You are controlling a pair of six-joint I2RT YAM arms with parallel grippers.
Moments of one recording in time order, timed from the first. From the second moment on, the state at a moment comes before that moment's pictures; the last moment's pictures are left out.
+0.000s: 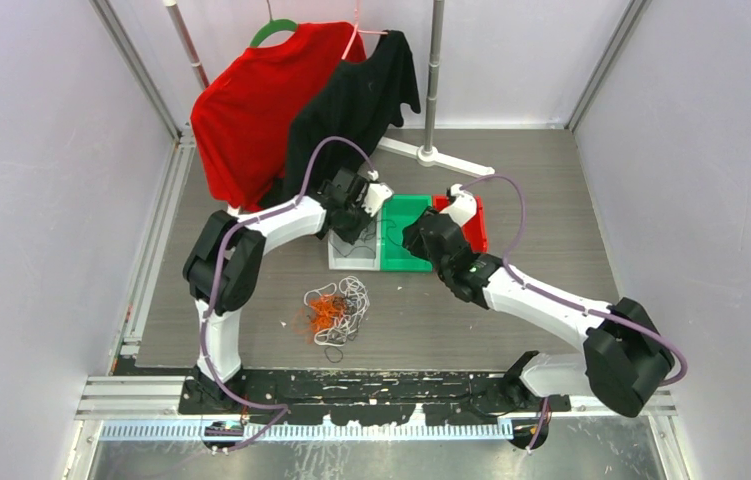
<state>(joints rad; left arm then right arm) -0.59 1.98 1.40 -0.41 0.10 0.23 0.73 1.28 0.73 0.04 0.44 0.87</state>
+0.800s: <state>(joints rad) -0.57 1.75 1.52 -0.60 0.20 0.23 0.70 1.52 0.82 0.04 0.44 0.78</state>
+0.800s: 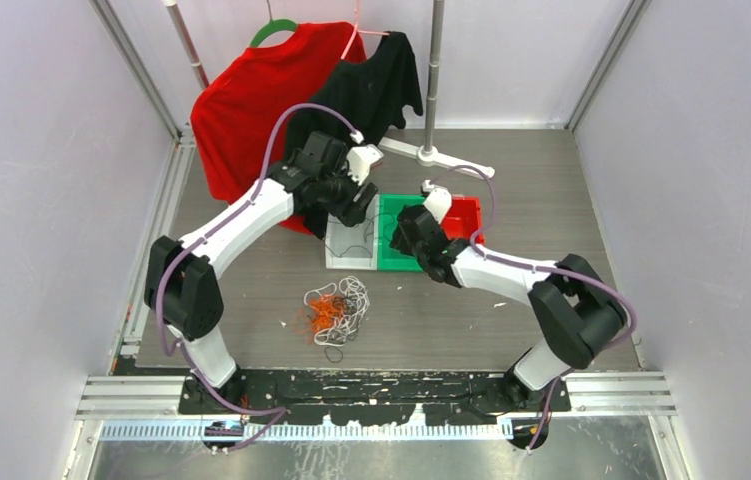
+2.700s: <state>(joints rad) -0.36 1.75 1.30 -0.41 0.41 0.08 0.67 1.59 0.92 0.33 0.14 0.32</state>
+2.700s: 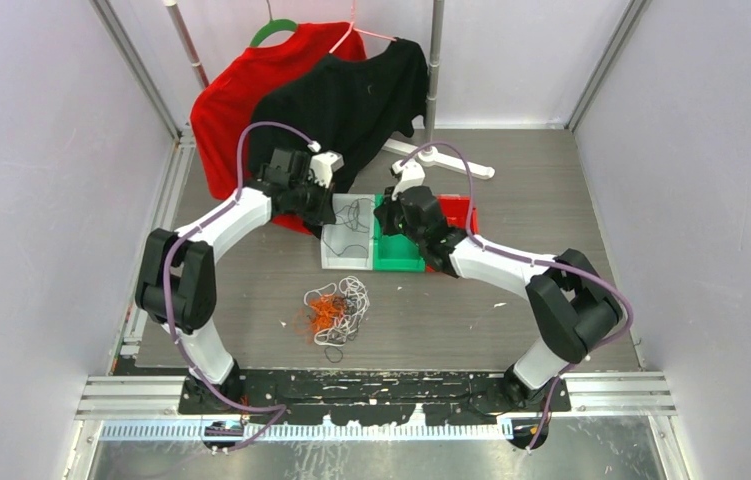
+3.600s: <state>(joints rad) -0.36 1.74 1.26 -0.38 0.38 0.03 0.75 1.88 1.12 0.26 0.25 0.46</state>
